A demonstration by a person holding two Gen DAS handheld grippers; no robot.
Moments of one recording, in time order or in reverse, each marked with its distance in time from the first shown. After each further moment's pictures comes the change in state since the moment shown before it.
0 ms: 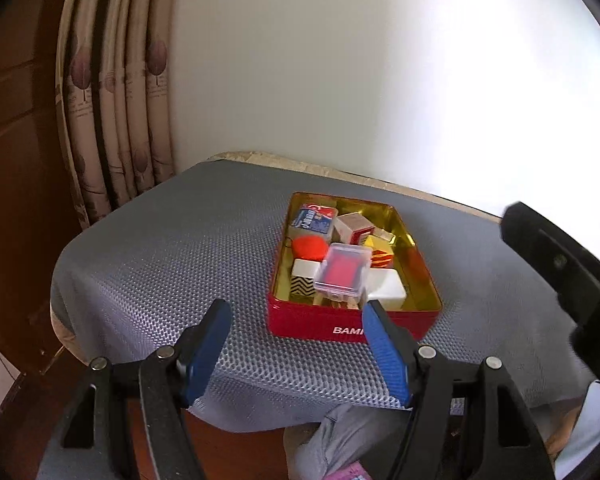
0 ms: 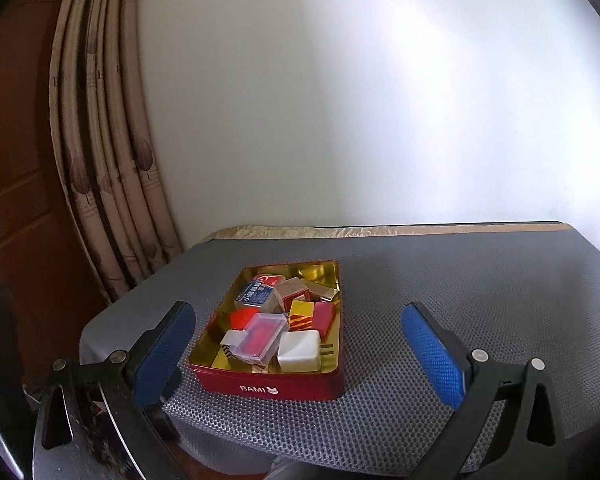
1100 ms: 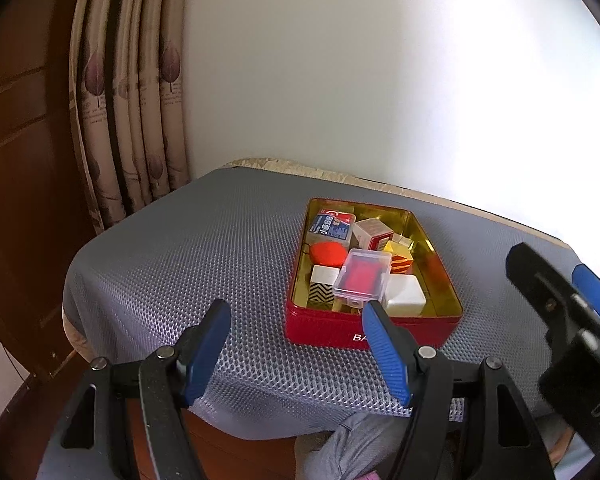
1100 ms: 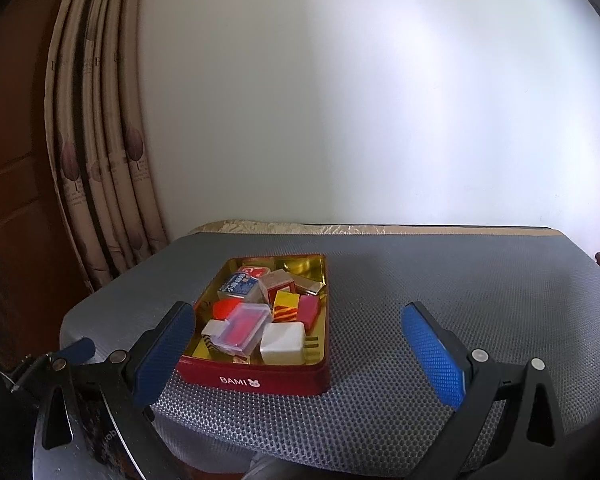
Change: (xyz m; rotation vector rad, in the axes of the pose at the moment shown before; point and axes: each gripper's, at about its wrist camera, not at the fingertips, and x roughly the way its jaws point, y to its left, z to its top) left arm 0.010 0.003 -0.004 0.007 -0.027 0.066; right arm 0.007 -0.001 -0.016 -0.044 0.002 -0.044
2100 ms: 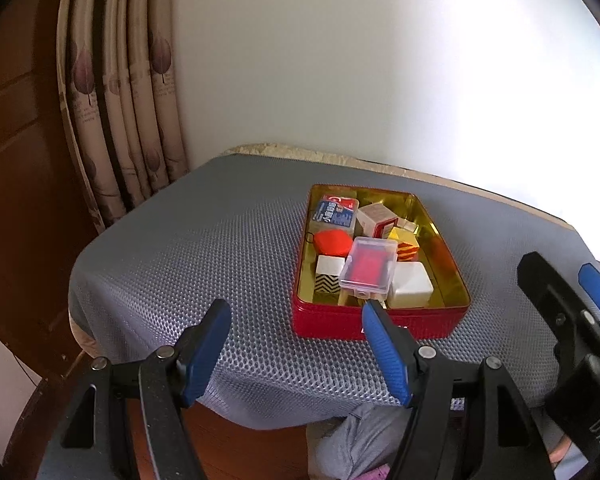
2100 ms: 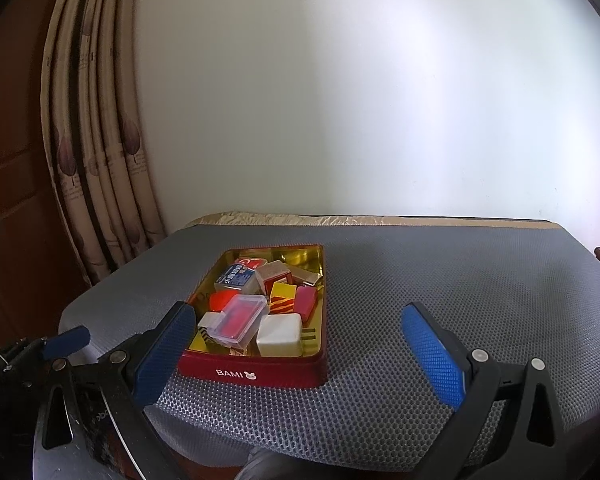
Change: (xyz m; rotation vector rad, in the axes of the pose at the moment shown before) left arm 0.009 0.003 0.012 0.032 0.084 0.008; right arm 0.003 0.000 -0.001 0.015 0.027 -0.015
